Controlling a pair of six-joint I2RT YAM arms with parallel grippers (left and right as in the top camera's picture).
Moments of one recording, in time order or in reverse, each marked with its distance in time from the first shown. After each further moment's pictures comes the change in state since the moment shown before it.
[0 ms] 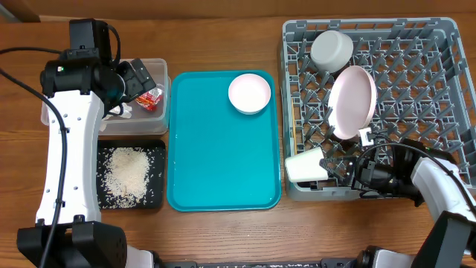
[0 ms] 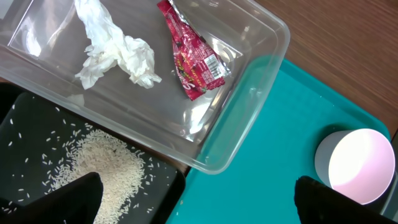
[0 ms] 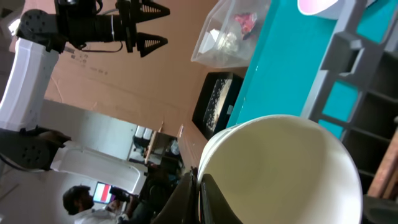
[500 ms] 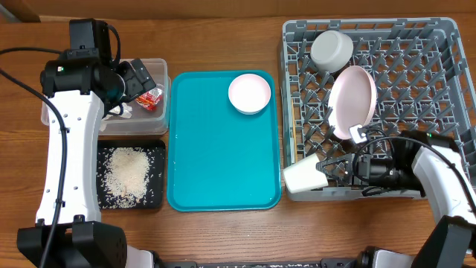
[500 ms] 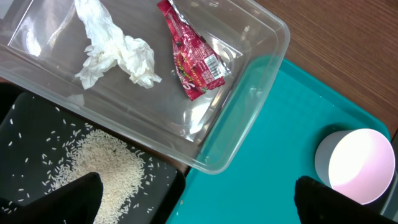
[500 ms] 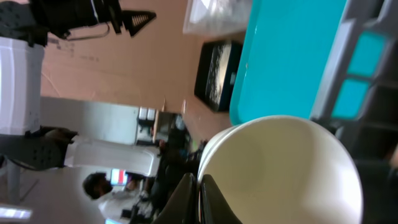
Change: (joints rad) left arm 0.000 0.000 0.000 0.000 0.000 0.000; right arm 0.051 0.000 0.111 -0.208 0.112 0.050
